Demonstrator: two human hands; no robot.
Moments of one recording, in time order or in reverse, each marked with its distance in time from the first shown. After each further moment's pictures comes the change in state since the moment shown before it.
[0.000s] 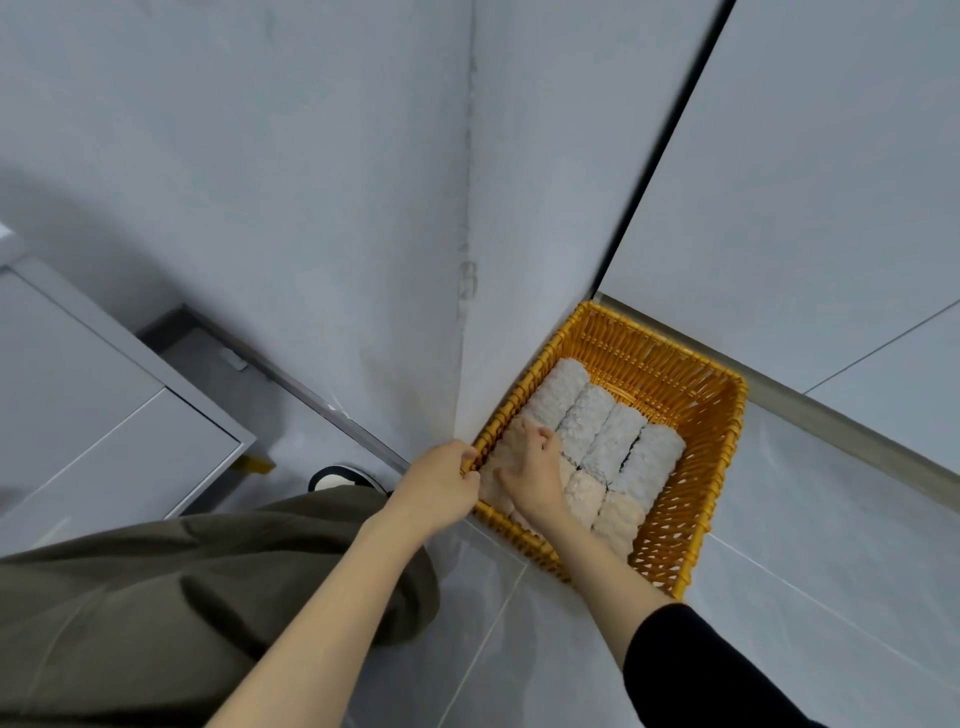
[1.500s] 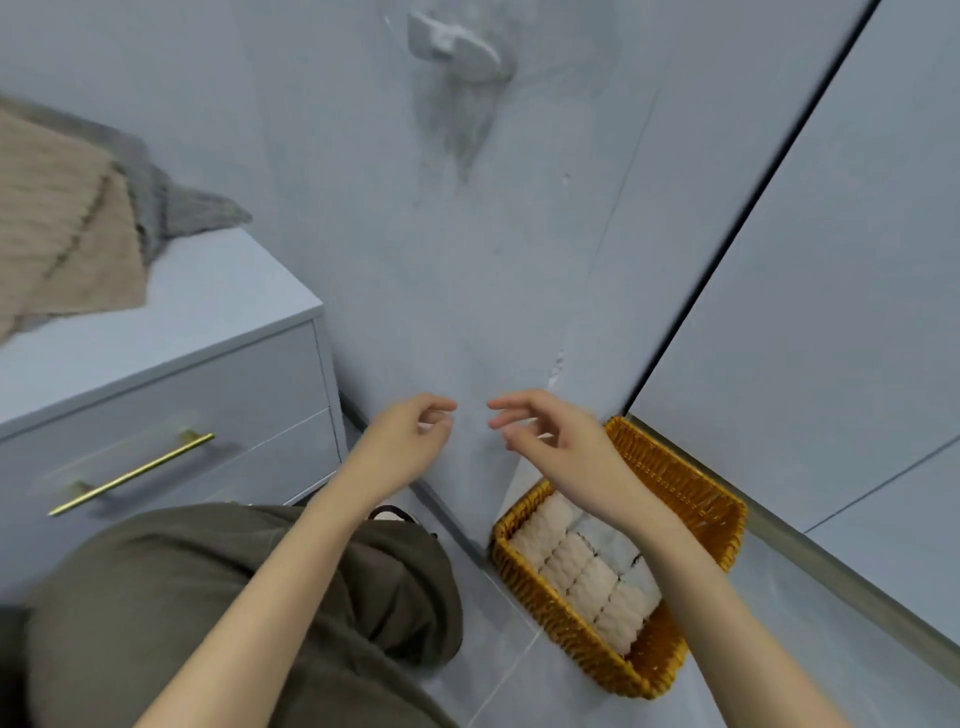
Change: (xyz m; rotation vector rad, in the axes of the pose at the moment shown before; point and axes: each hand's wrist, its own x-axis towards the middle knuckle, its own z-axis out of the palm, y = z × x) left_hand -0.147 0.010 -0.119 -0.256 0.520 0.164; right_hand -0.160 -0.243 -0.176 0.136 -0.282 -0.641
